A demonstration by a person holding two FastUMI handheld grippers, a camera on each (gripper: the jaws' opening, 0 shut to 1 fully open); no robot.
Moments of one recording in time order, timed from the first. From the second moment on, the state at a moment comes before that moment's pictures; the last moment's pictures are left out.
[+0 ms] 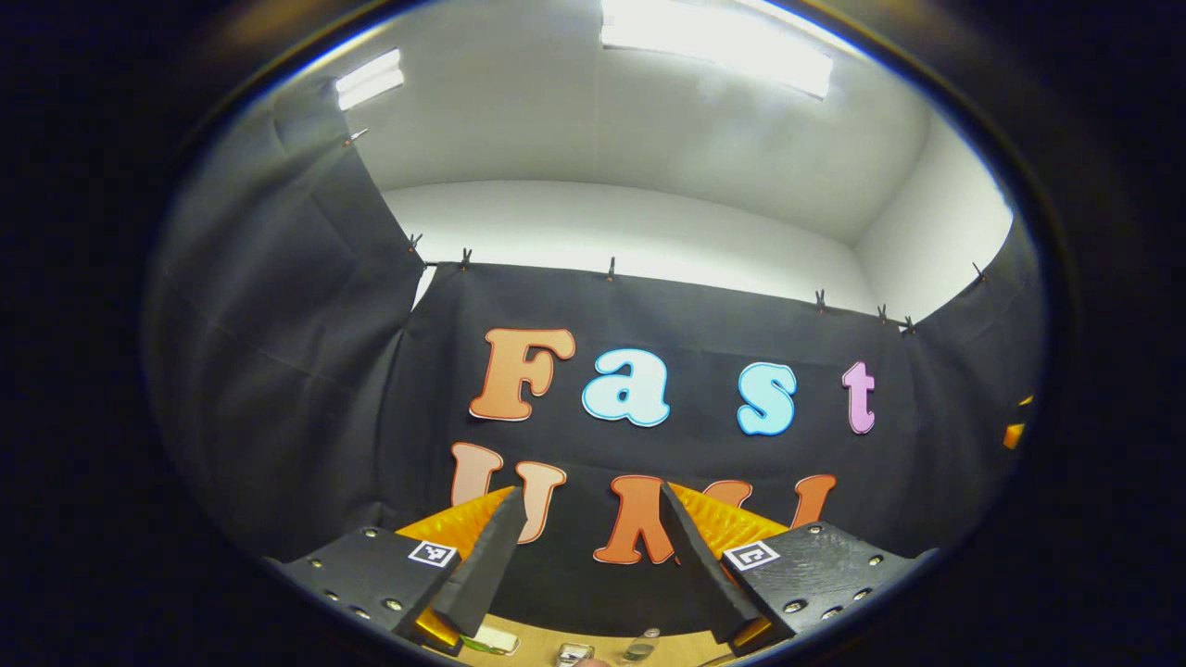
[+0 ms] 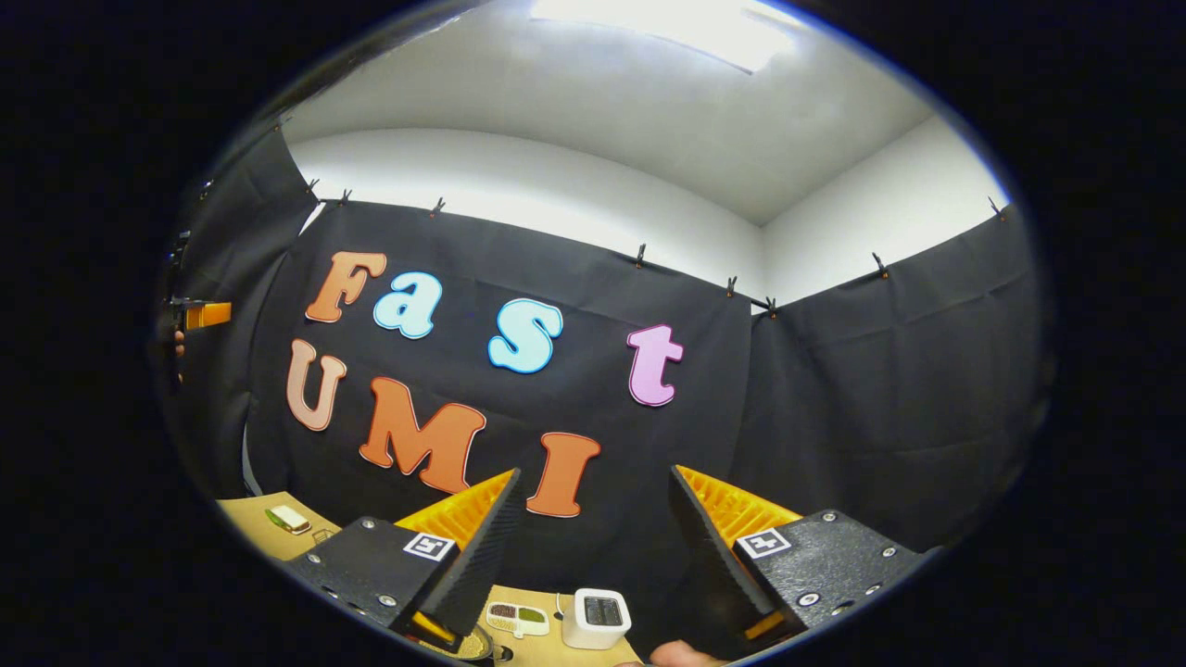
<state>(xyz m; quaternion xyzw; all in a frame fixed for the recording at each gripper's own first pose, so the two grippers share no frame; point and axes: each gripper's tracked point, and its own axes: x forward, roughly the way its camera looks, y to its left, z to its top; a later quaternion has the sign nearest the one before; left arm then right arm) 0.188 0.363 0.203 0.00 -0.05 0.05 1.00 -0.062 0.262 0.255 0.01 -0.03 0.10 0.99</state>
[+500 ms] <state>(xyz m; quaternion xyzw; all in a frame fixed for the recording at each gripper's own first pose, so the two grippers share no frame) 0.179 0.350 0.202 0.00 -0.03 0.03 1.00 -0.060 0.261 0.271 0.03 -0.05 0.10 0.99</state>
